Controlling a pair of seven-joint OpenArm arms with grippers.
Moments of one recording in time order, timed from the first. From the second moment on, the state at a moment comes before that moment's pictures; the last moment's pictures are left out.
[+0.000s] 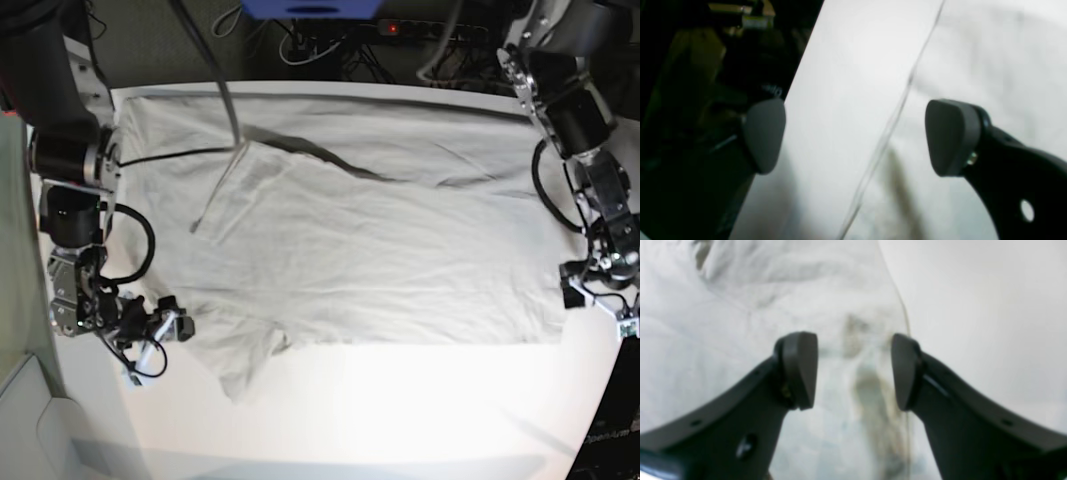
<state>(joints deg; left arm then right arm) -21.2 -14.9 -30.0 69.8 15.1 -12.9 39.4 40.6 14.3 9.0 31.1 5.8 39.0 -32.4</state>
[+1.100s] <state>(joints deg) -24.7 -15.2 -30.0 47.9 15.3 -13.0 24.5 32.4 17.1 0.5 30.4 7.3 38.9 -16.2</state>
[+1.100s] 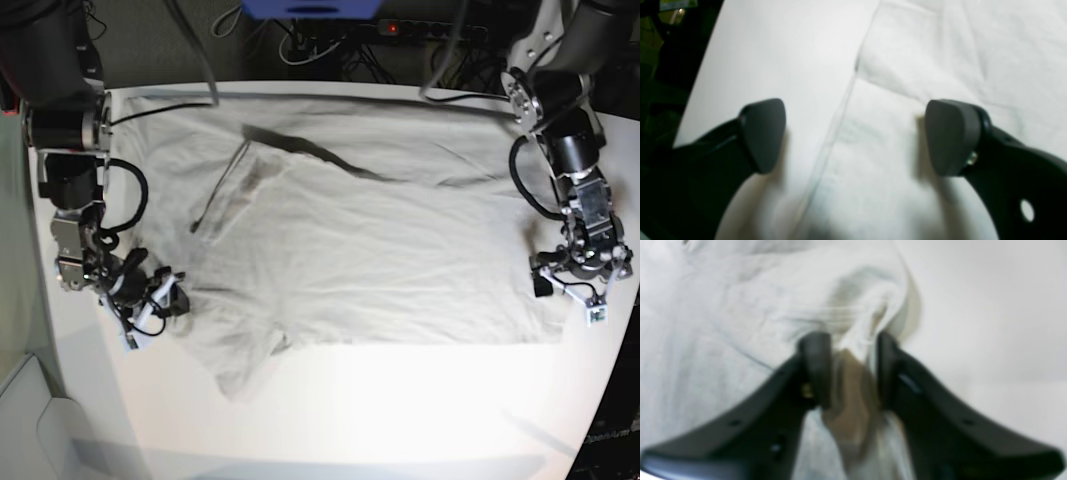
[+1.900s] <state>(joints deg) -36.3 -20.1 -30.0 21.3 15.0 -12.8 10.1 31.8 17.2 0.2 30.7 7.7 38.9 -16.2</state>
